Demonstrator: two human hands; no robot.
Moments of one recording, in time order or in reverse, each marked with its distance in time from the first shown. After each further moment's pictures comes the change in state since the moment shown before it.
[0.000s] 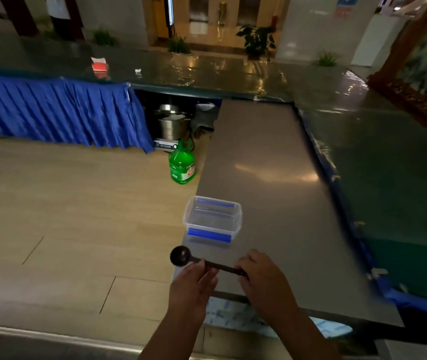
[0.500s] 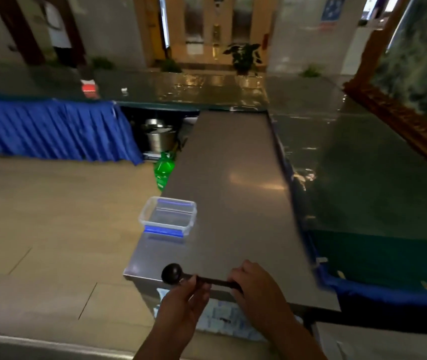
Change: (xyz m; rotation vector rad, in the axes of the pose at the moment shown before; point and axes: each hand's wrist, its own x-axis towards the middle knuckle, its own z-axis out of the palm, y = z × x) left_hand -0.071 -0.149 0.076 -0.014 -0.049 -0.047; right_hand -0.107 0.136 -0.082 0.005 -0.070 -0.066
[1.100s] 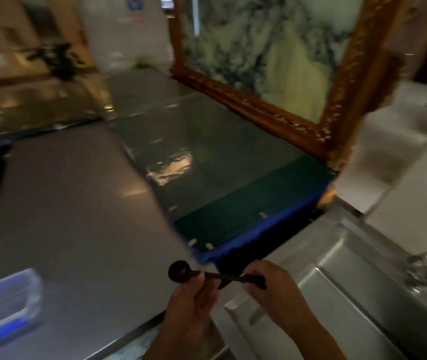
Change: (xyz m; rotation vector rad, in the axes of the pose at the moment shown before) left_hand -0.001 -0.206 0.188 0.412 -0.283 -0.398; right_hand -0.202 0.180 -0.094 0.321 0.402 0.772
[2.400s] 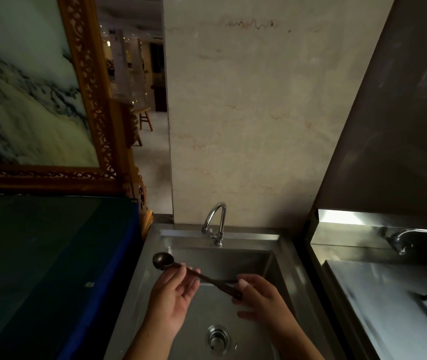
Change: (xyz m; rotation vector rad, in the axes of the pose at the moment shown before) left_hand -0.017 -0.142 0.175 0.550 -0.825 -0.377; right_hand -0.194 0.064 -0.088 0.890 0.953 0.640
